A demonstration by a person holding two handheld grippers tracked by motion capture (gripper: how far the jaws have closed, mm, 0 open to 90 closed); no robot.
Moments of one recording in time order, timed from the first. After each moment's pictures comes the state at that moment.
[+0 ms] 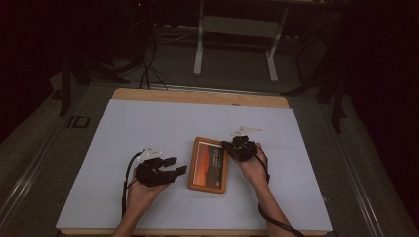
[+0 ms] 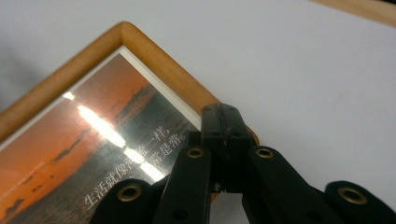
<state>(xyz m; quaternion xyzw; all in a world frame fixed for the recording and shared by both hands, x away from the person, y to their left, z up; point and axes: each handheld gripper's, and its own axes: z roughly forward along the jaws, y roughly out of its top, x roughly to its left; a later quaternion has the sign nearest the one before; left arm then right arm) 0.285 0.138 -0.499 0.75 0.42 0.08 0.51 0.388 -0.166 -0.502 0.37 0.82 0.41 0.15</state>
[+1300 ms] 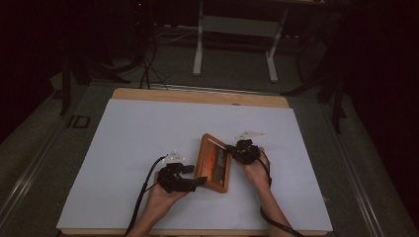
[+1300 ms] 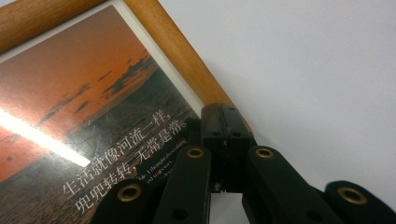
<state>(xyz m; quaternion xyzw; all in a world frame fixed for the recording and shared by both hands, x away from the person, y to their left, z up) 0.284 0.082 -0.509 0.78 0.40 0.01 0.49 0.390 -0.179 -0.522 0.39 0.82 0.40 0.15</state>
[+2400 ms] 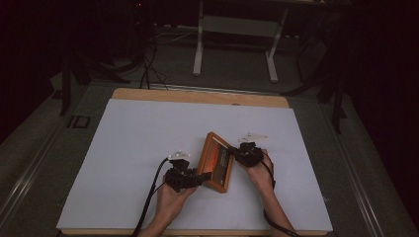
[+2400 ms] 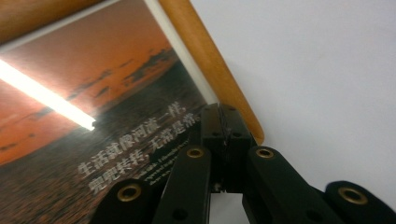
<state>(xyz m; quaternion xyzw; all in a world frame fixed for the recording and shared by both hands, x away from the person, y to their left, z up) 0.289 0.061 -0.507 0.74 0.47 -0.02 0.49 0.378 -0.189 -0.518 0.38 0.82 0.41 0.16</state>
